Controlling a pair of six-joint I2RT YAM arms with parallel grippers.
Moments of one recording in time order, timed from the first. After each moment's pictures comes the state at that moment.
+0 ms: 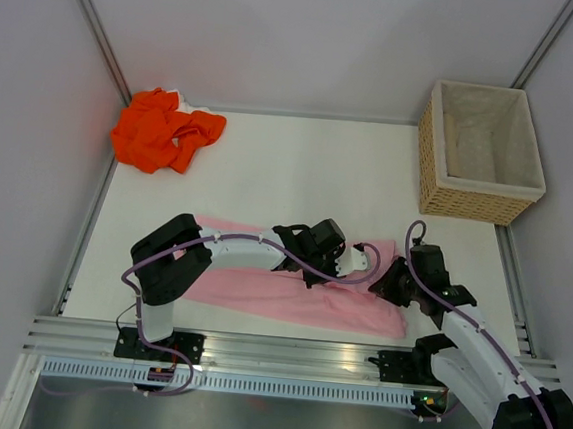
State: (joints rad) left arm -1.05 1.85 1.15 -0.28 0.20 0.34; right arm 0.26 0.82 0.33 -0.44 -0.22 0.74
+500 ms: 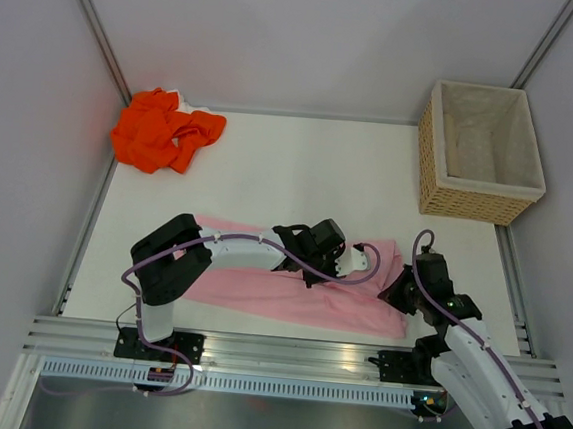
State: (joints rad) left arm -1.05 1.85 1.15 -0.28 0.19 0.35; right arm 0.27 0.68 0.31 -0.56 -0.11 0.77
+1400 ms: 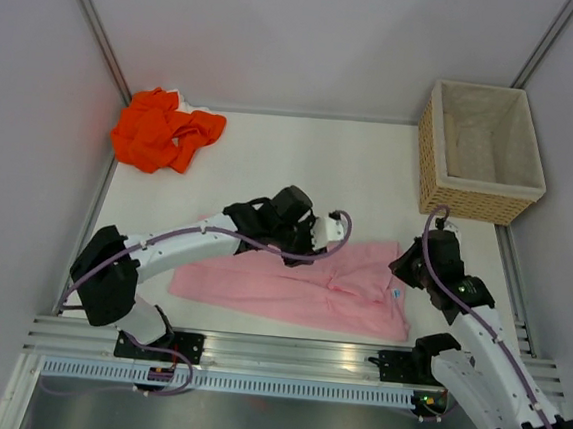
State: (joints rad) left arm -0.97 1.54 1.14 -0.44 0.28 0.41; right arm 0.27 0.70 0.54 -0.63 0.03 0.76
